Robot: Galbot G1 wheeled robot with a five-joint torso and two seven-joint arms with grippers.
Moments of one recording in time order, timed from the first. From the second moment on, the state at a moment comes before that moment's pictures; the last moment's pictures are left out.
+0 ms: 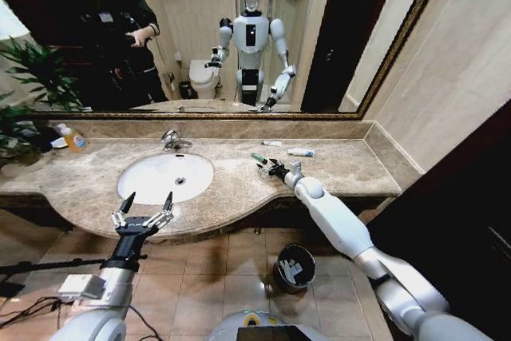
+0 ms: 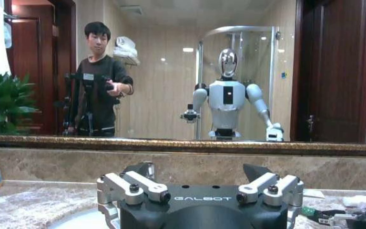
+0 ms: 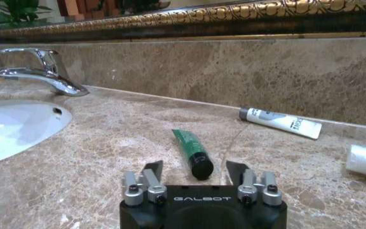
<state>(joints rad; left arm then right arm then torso) 1.84 -1.36 -0.82 -2.47 -0.37 0.04 0.05 -0.52 1.19 -0.03 1.23 0.53 -0.22 -0.19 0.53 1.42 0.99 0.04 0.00</state>
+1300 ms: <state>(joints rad) 1.84 -1.36 -0.82 -2.47 -0.37 0.04 0.05 -0.56 1.18 0.00 1.32 0.50 -0.20 -0.15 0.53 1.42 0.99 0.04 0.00</state>
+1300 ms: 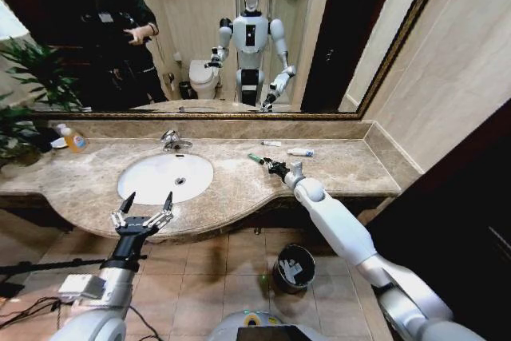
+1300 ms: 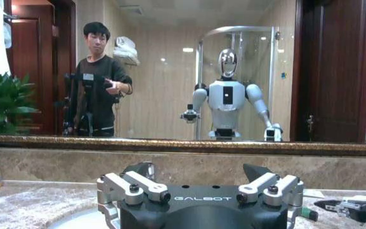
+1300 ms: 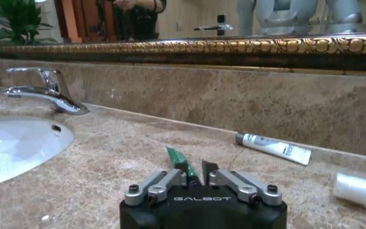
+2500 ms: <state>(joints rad) 1.84 -1.36 -0.82 -2.47 -0.37 0.04 0.05 -0.51 1.25 -0.03 1.17 0.42 -0.15 -0.18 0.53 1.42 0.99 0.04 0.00</state>
